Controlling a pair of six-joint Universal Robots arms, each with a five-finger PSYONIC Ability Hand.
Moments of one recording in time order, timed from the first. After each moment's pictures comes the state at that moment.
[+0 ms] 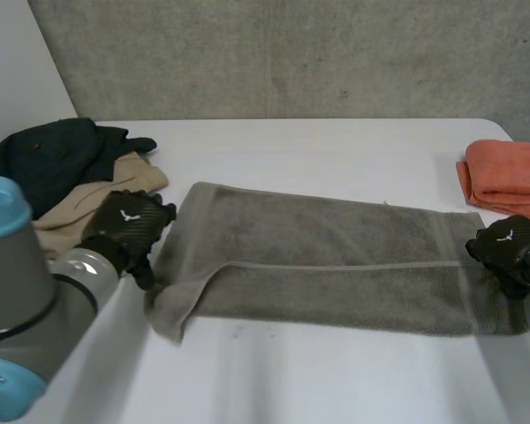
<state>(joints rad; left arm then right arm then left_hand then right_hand) 4.30 -1.79 -1.76 3.24 -1.58 3.58 1.51 -1.30 1.76 0.12 1.28 2.16 0.36 0.34 0.34 0.34 0.15 1.04 1.18 1.19 1.19 0.98</state>
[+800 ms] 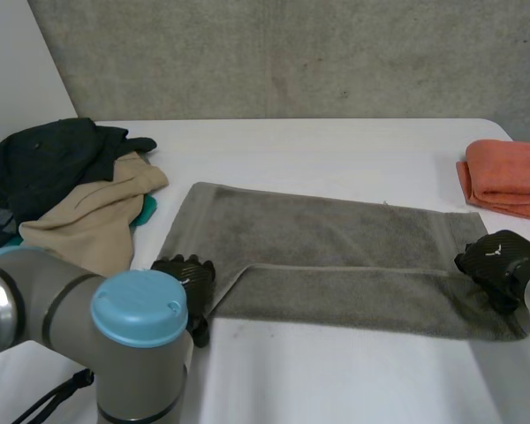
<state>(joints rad) 3.96 -2.08 -1.71 3.35 -2.02 3.27 1.53 -1.30 1.82 0.10 1.27 2.18 0.36 0.34 0.34 0.34 0.15 1.04 1.18 1.19 1.19 0.98</state>
